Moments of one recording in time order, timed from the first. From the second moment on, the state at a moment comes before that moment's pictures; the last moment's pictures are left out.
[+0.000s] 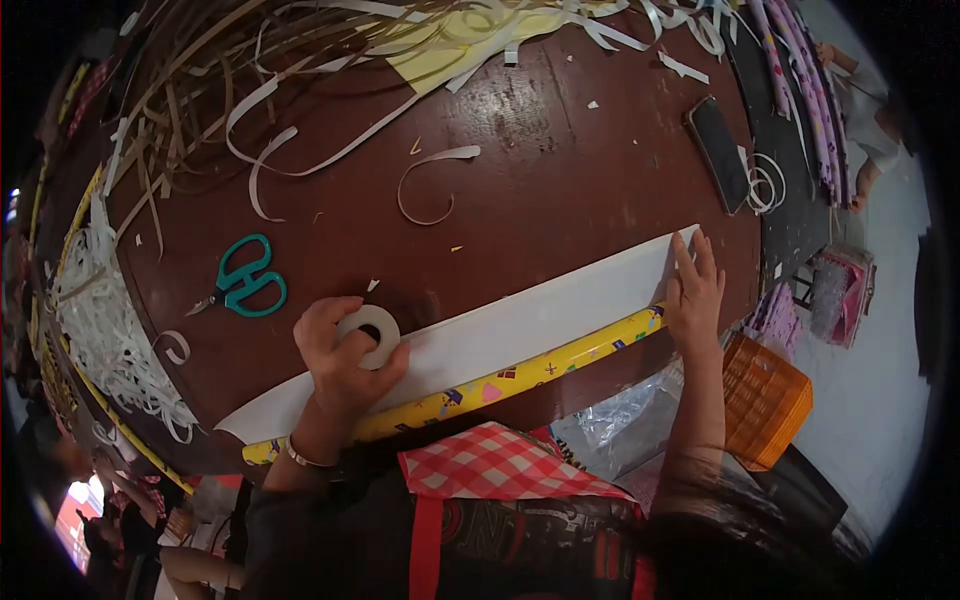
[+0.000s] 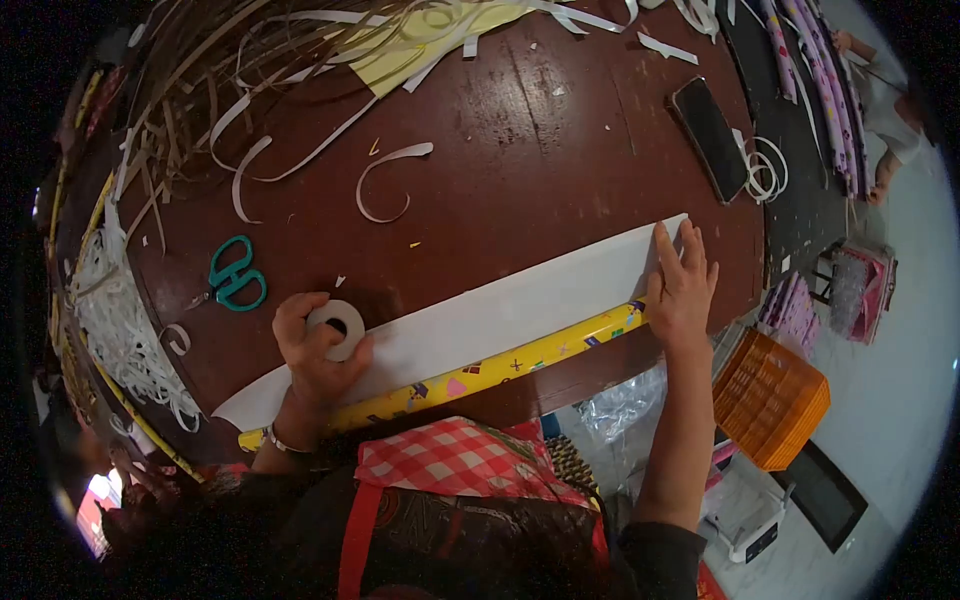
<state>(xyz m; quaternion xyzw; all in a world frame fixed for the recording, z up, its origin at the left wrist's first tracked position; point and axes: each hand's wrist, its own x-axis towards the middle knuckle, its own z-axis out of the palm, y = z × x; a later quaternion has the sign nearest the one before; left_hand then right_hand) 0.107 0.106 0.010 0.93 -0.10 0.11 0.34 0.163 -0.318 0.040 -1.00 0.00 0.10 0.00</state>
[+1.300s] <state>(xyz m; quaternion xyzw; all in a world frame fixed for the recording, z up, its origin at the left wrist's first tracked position) 0.109 0.104 0.011 0.94 -0.11 0.11 0.31 0.169 -0.302 0.052 -0.99 -0.02 0.08 -0.12</state>
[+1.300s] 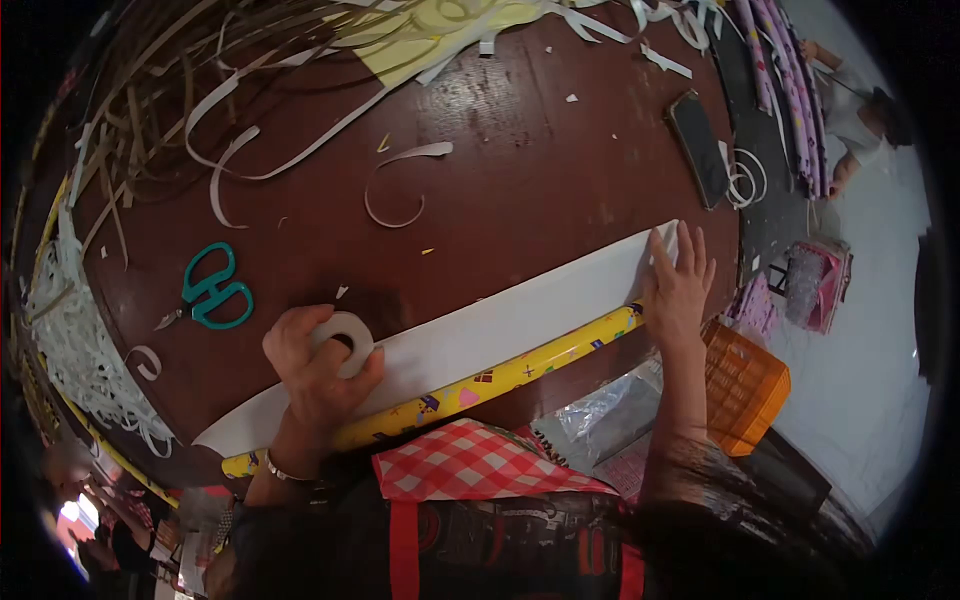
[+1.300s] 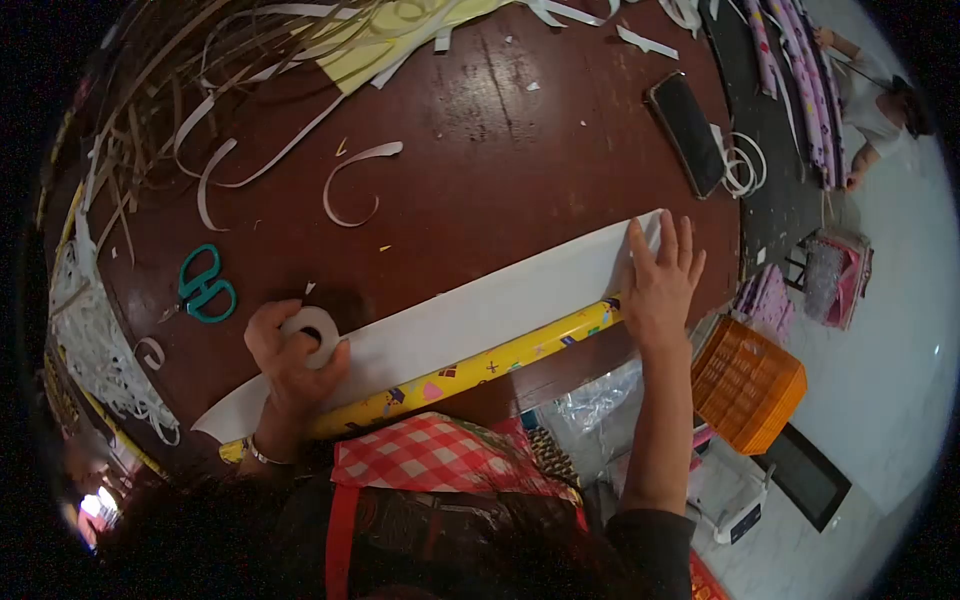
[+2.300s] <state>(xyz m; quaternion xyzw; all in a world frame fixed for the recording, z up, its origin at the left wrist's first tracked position) 0.107 0.105 0.012 0.95 -0.11 0.11 0.29 0.128 -0.191 0.045 -0.93 -0.29 0.05 0.22</state>
